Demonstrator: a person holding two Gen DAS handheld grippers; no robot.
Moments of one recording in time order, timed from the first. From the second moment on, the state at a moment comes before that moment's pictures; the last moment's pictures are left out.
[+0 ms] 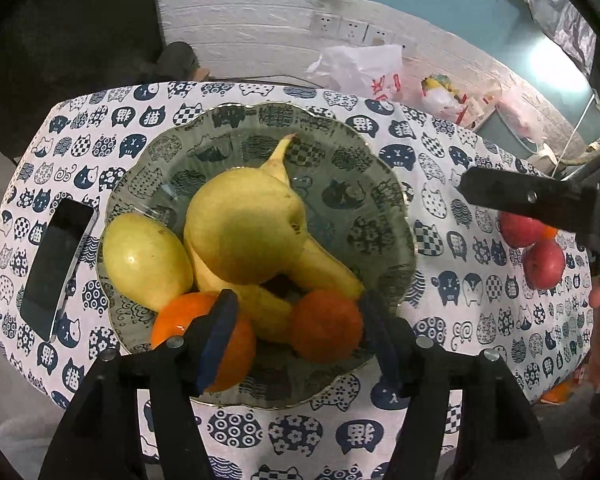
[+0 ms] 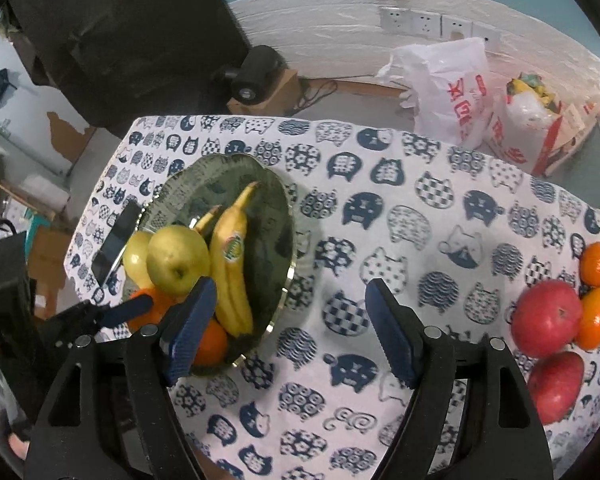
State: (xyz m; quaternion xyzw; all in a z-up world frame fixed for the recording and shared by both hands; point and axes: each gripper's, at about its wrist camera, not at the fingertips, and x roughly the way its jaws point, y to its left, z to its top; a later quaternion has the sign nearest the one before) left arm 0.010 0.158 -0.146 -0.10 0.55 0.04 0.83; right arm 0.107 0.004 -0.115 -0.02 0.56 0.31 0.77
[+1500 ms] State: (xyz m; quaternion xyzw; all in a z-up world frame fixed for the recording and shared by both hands) left arm 0.066 -0.015 -0.119 0.00 0.55 -0.05 0.83; right arm 0.082 -0.218 -0.090 -0.07 0.54 0.16 0.83
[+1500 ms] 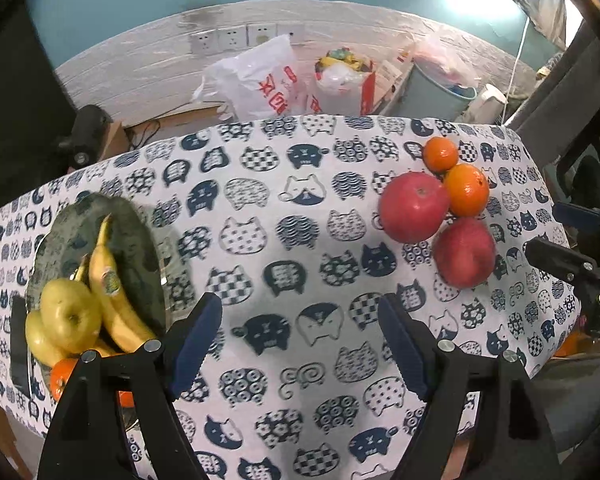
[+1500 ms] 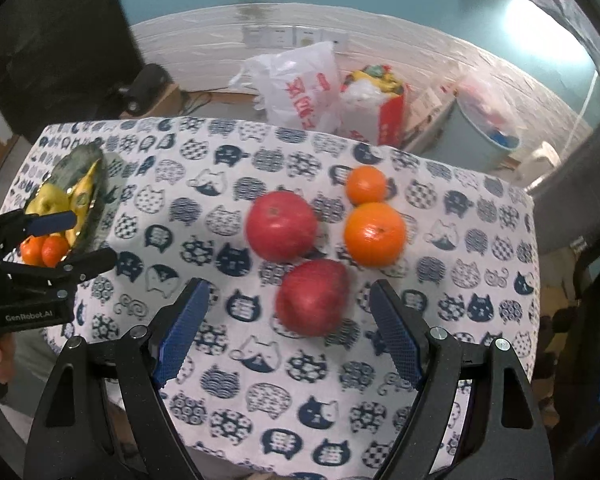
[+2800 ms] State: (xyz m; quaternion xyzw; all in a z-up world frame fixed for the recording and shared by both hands) left arm 0.181 -0.121 -0.193 -0.03 0.62 -0.12 0.77; right arm 0.206 -0.303 -0.165 -0.01 0.63 0.14 0.76
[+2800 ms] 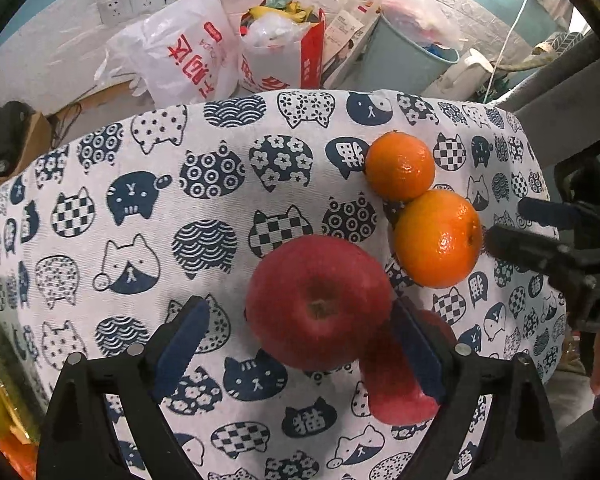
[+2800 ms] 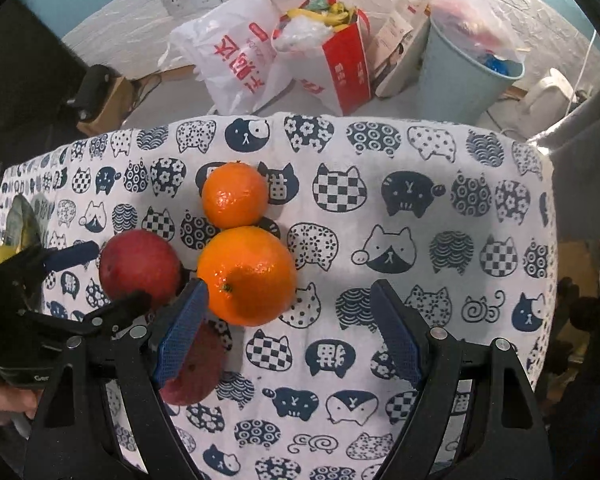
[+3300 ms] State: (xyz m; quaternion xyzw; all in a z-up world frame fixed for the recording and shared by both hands) left arm 0.180 -0.129 -0.203 -0.01 0.61 -0.15 0.78; right arm 0.208 -0.281 -0.185 -0.02 0.64 0.16 0.75
